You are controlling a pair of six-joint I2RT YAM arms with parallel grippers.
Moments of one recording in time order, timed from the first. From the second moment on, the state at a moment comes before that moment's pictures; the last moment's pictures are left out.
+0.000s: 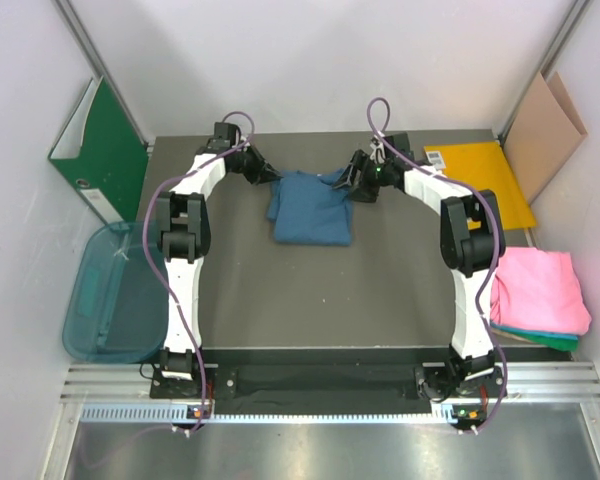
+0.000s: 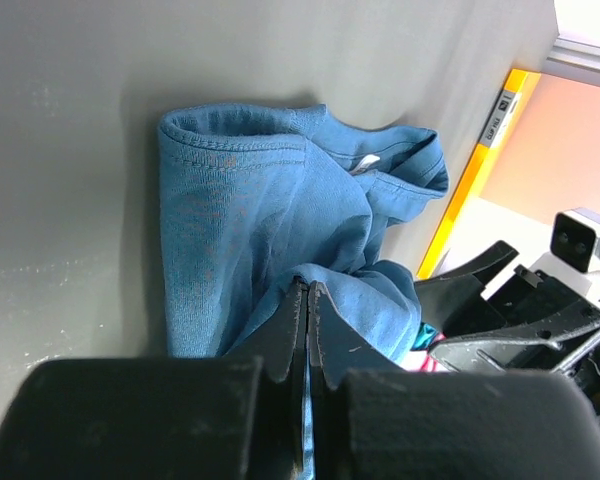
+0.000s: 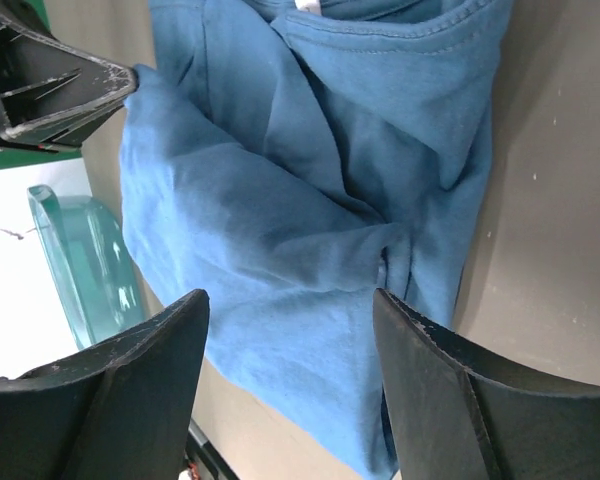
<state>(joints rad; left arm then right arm) -0.10 2.48 2.13 -0.52 0.68 -0.86 0.27 2.18 1.66 -0.26 -0.59 0.69</state>
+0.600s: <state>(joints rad) -0.08 2.50 2.13 -0.52 0.70 -0.86 0.31 2.26 1.74 -0.23 -0.56 0.76</state>
